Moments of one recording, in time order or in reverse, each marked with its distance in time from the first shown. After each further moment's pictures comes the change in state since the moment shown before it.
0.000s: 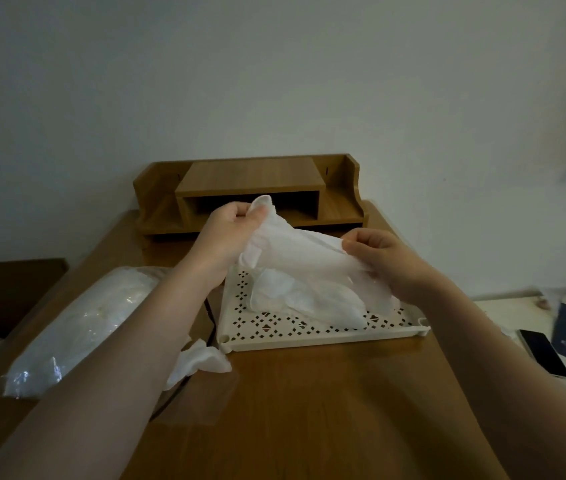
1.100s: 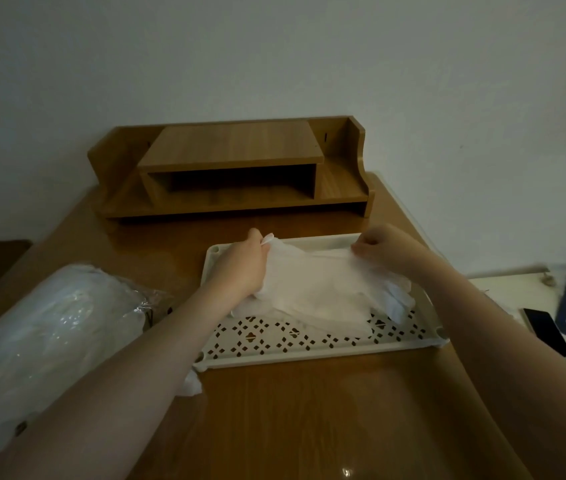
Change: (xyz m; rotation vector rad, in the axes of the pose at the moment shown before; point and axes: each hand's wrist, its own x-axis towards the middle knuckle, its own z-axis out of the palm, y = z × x) left_hand 0.054 -0.083 0.058 0.916 -0.180 -0.077; right_hand 0.084 0.074 -0.037 -0.735 0.065 0.228
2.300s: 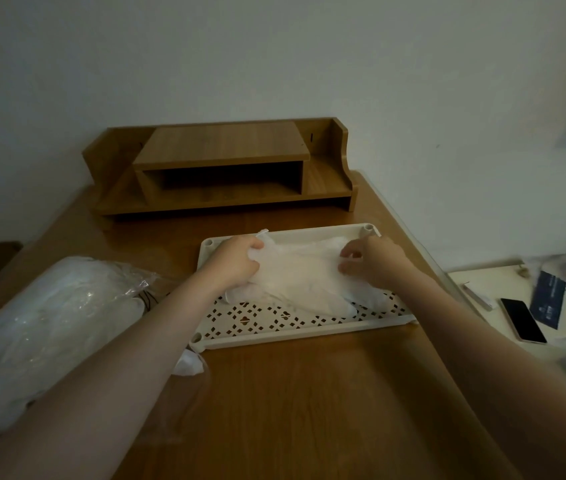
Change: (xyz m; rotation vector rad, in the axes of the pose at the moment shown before) left_hand -0.016 -0.008 -0.006 -0.223 -0.092 0.058; right_hand -0.035 0.002 0.016 -0.324 0.032 0.007
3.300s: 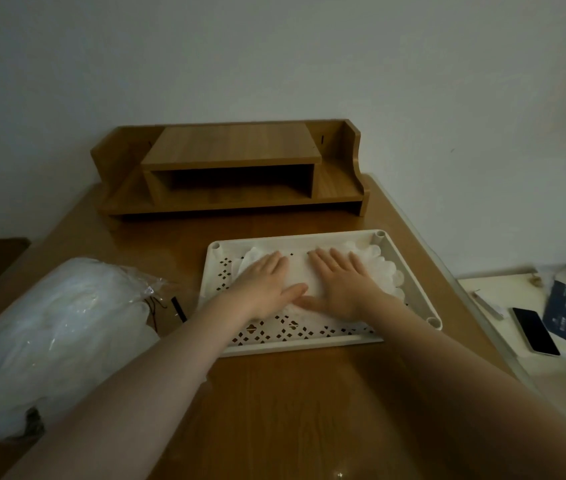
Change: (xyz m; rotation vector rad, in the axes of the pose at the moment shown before) left_hand 0.000 0.001 0.034 0.454 -0.292 0.143; right_hand 0.002 -0.041 0.041 -0.179 -0.172 -0.223
